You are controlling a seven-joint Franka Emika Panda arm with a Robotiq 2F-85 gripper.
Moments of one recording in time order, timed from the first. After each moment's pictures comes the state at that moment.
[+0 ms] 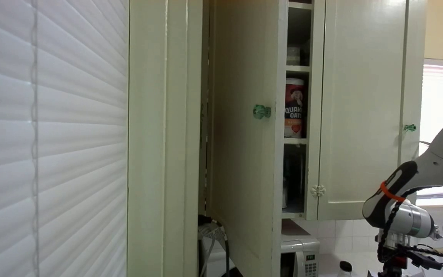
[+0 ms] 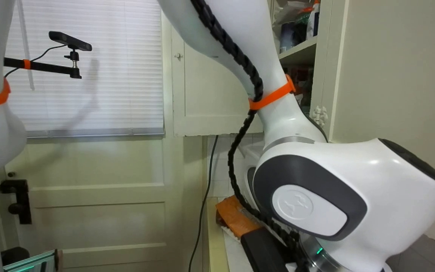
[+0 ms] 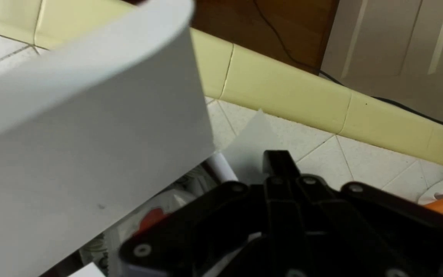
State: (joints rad) arm -0.42 0.31 -0.13 -2.34 0.44 2.32 -0.72
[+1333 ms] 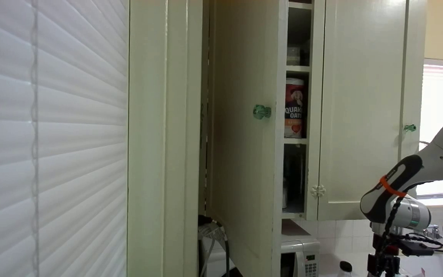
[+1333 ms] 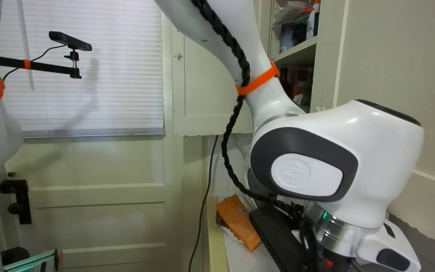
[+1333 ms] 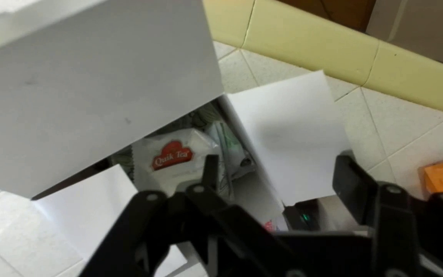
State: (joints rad) arm -0.36 0.23 -0.16 -2.36 0.35 2.45 -0.56
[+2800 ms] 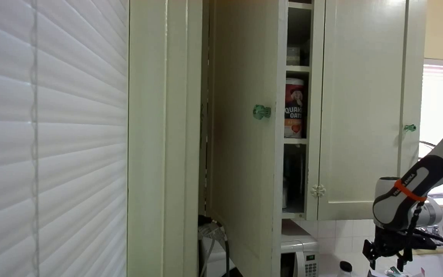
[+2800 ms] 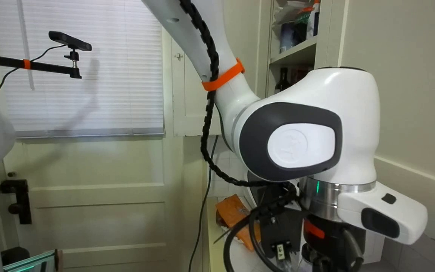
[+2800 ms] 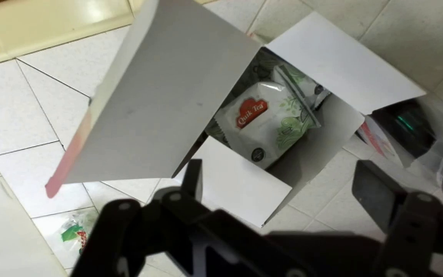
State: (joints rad) arm -0.25 0.13 -0.28 -2.44 -0.04 2.65 0.27
